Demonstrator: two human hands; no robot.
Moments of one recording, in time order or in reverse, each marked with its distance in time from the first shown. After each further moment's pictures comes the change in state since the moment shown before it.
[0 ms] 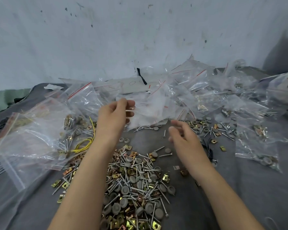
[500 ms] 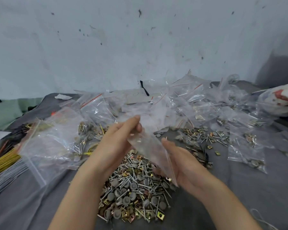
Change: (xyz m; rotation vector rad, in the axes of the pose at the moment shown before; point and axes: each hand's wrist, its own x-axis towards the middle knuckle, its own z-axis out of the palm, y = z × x) left_hand -0.065 0.034 -0.037 -0.282 -0.472 -0.116; right_hand -0.049 -0.031 0.005 0.542 -0.379 0.368
